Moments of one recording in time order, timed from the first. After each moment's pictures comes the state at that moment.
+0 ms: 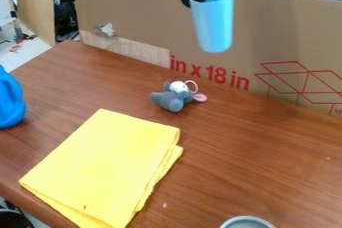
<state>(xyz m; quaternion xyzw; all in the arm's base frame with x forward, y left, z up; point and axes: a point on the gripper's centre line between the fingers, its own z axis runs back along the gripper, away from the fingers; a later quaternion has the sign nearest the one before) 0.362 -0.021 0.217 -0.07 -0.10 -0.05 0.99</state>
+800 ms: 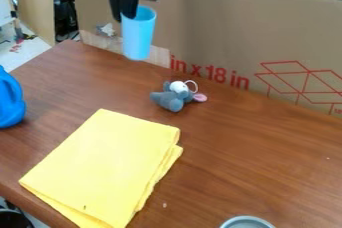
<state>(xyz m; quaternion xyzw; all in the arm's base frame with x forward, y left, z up) 0.385 0.097 0.163 0.04 -0.02 0.08 1.00</state>
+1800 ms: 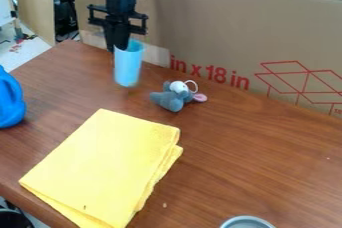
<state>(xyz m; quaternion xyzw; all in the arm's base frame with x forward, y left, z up) 0.404 0.132 0.099 0.03 0.04 0.08 1.00</state>
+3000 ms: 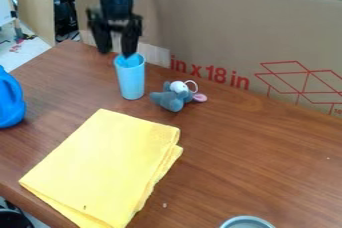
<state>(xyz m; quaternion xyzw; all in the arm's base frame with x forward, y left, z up) 0.396 0.125 0.101 -0.02 0.01 0.04 1.00</state>
